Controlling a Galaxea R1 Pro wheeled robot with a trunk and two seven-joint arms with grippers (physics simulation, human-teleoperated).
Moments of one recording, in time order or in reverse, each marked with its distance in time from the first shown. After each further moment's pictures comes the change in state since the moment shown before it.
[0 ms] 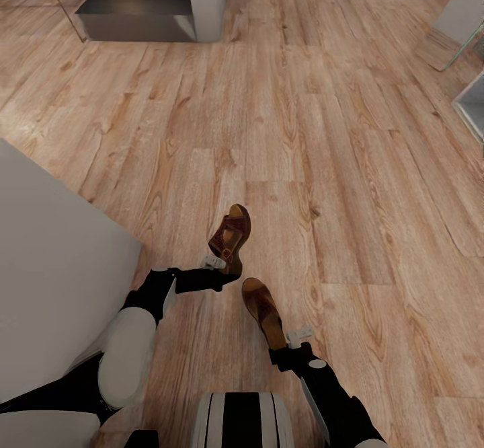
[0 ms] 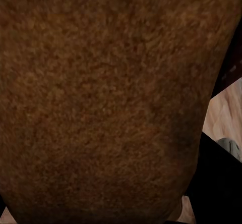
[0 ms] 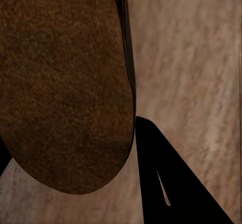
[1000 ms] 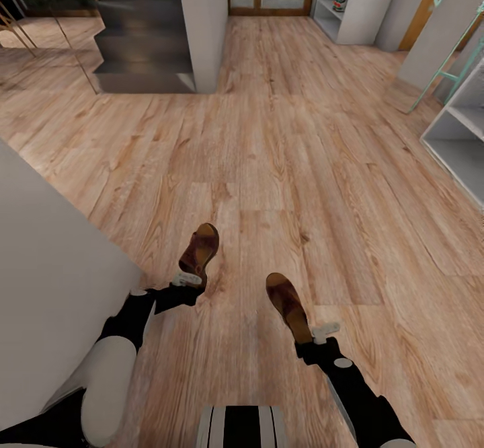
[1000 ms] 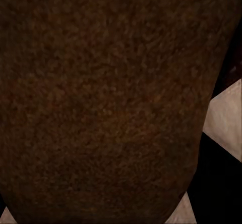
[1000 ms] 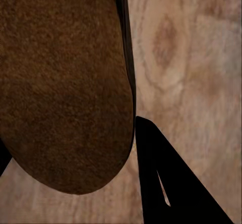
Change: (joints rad) left arm 0.147 0.070 -0.005 -0.106 -0.006 -0.049 0.325; right arm 0.003 -0.110 -0.032 -0.024 0.003 -0.050 -0.025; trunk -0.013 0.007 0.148
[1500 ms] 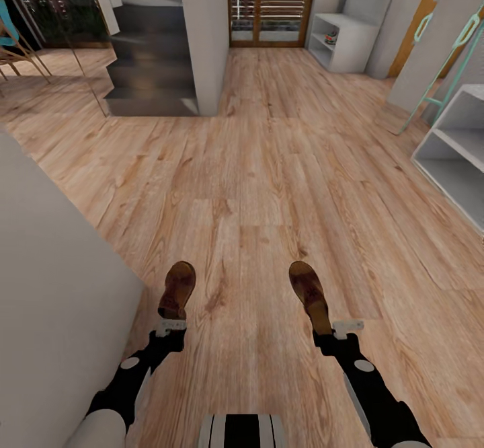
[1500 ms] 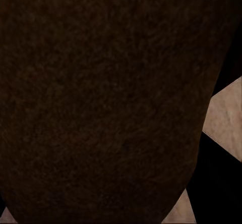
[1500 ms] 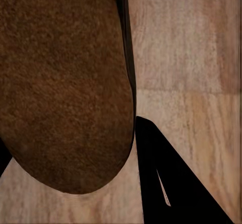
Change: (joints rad) left arm 0.274 -0.007 0.007 0.016 0.168 -0.291 0.350; right arm 0.005 -0.025 -0.152 -0.006 -0.001 -0.141 -0.007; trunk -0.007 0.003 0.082
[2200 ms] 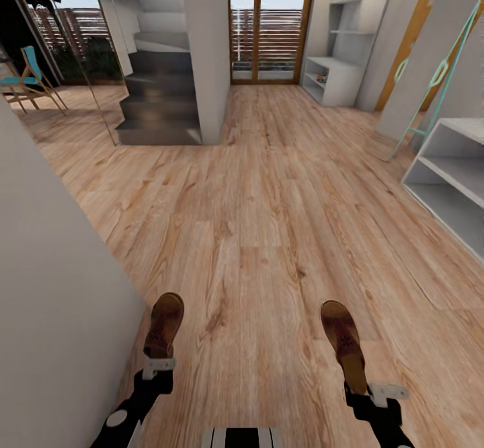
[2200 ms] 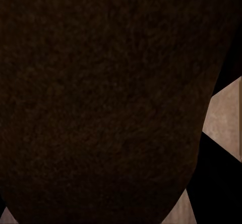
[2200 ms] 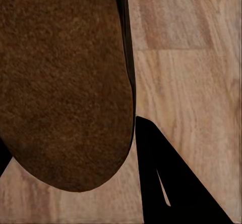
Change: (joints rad) left arm 0.176 0.005 -0.001 0.000 0.046 -0.125 0.103; right arm 0.239 -0.016 -0.192 0.028 -0.002 -0.258 0.005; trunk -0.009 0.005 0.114
